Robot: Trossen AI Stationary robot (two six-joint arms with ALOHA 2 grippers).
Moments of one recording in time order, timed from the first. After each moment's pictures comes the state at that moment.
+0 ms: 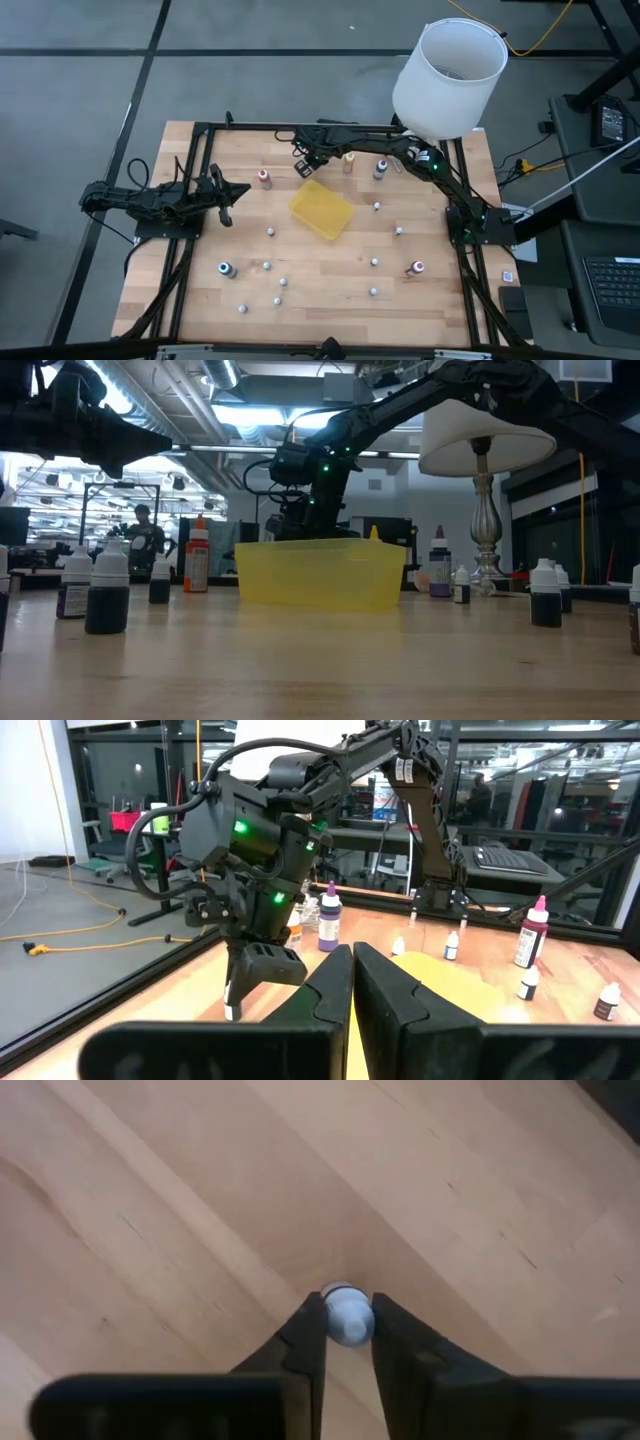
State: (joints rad) left arm -0.11 0.00 0.01 0.07 -0.47 -0.04; right arm -0.35 2.40 2.04 -0.84 0.16 0.41
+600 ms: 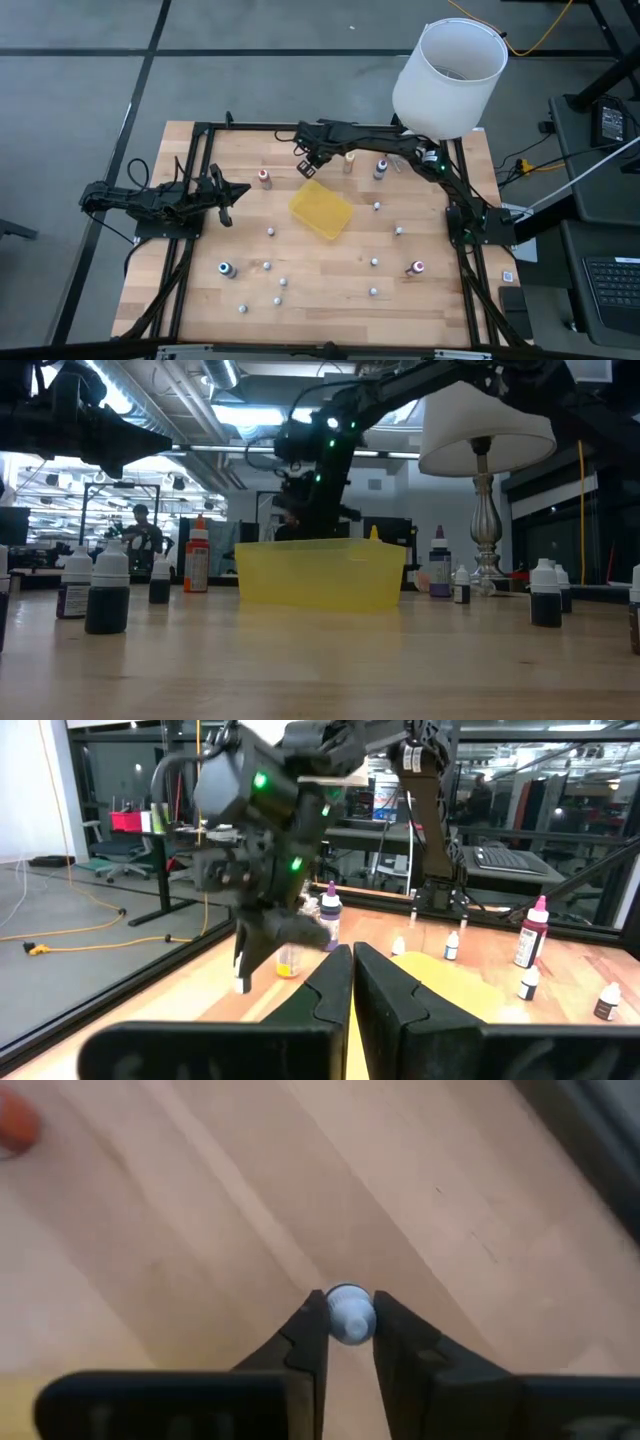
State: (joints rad) left arm -0.11 0.00 0.01 0.07 -0.47 -0.04; right arm -0.33 2.31 2.04 -0.91 0.17 0.31
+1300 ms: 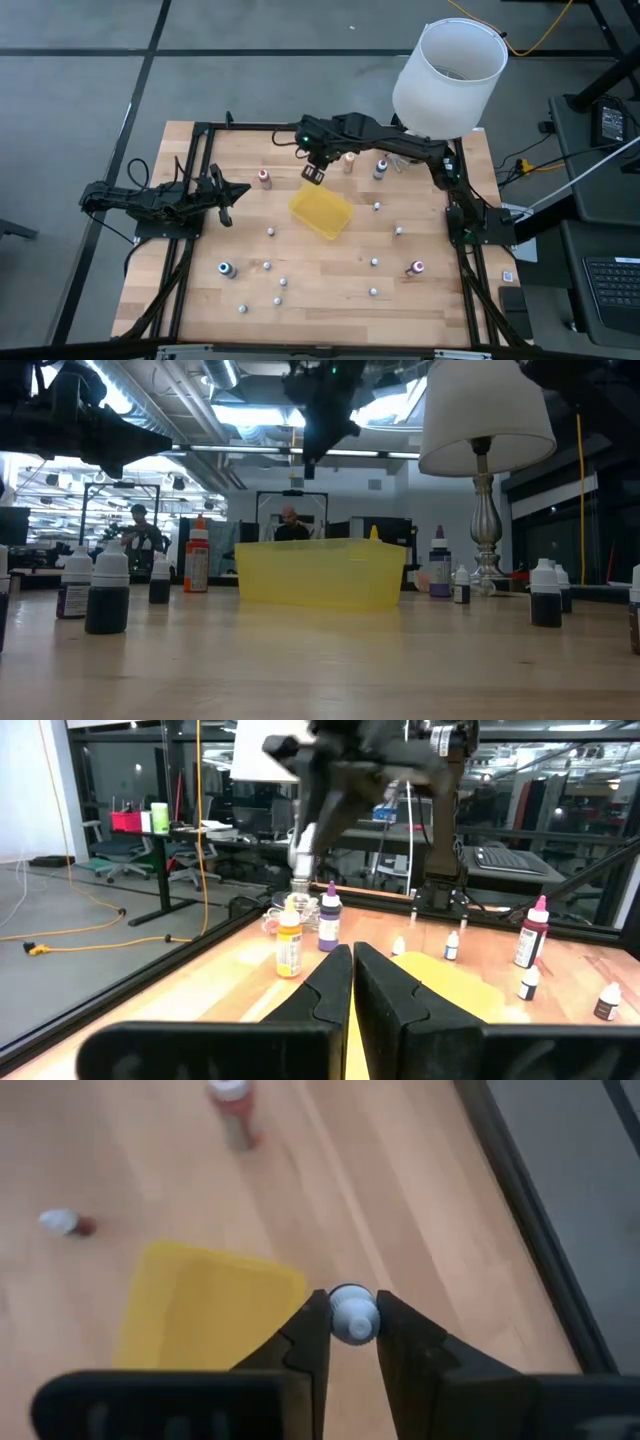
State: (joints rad) left arm -0.11 0.00 0.01 0.07 -0.47 -0.04; right arm -0.19 2.19 2.35 -1.27 0.17 0.15
